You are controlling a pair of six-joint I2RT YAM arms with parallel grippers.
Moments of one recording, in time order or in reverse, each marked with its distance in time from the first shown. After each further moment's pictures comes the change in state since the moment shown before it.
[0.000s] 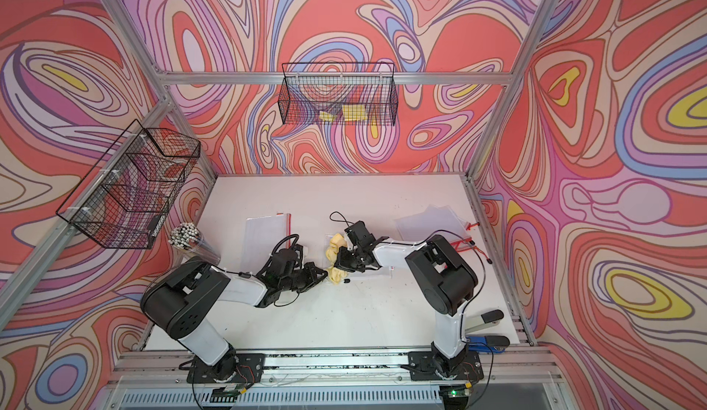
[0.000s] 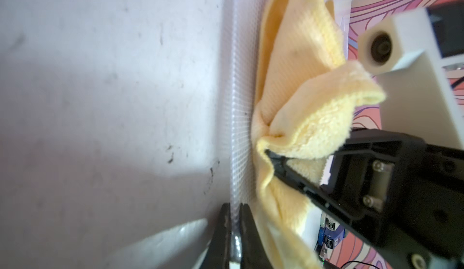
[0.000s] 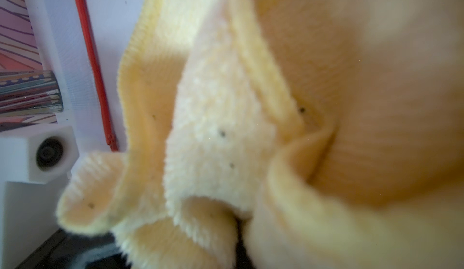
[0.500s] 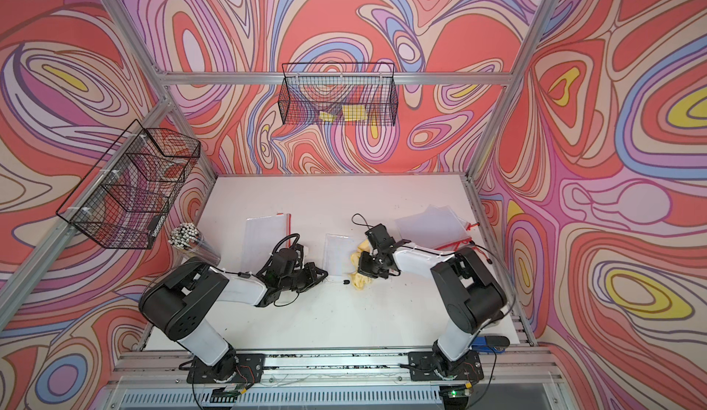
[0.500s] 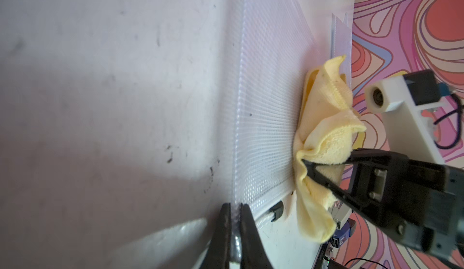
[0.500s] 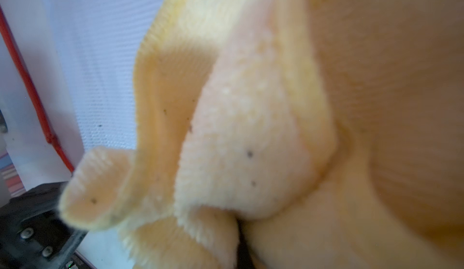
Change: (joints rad) left arm 0.000 -0.006 0.010 -0.030 -0.002 0.023; right arm -0.006 -0.110 -0.054 -0.162 0.082 -0.006
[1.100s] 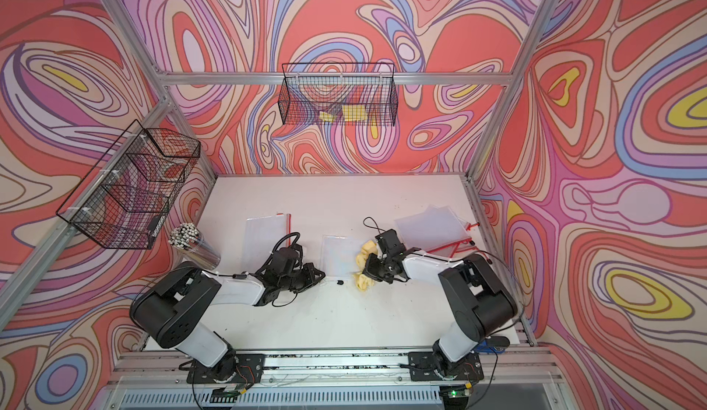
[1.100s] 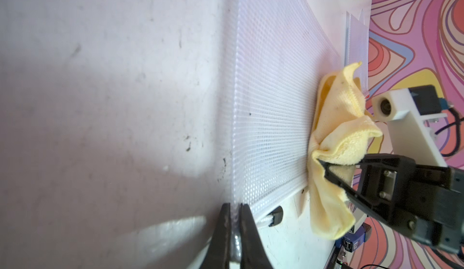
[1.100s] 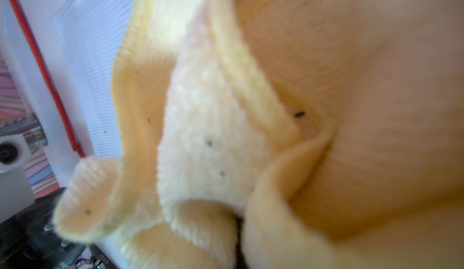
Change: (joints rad) left arm -0.001 -0.053 0.015 -0.122 -0.040 0.037; right arm -0.162 -0.169 -0.226 0.087 -0.034 0.051
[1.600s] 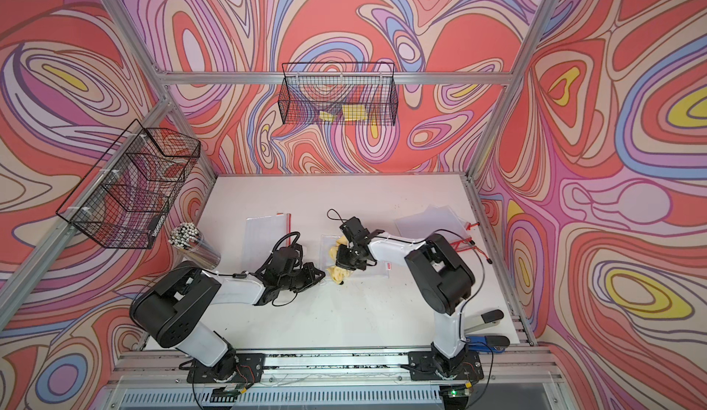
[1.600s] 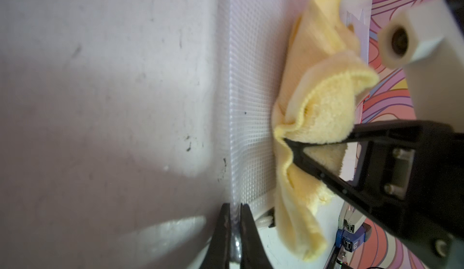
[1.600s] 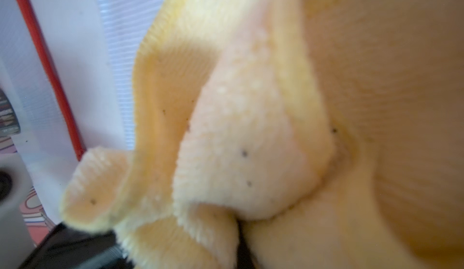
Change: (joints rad) left arm 0.000 0.000 0.003 -0.004 0.003 0.000; right arm 0.241 0.376 0.496 -0.124 0.045 -0.002
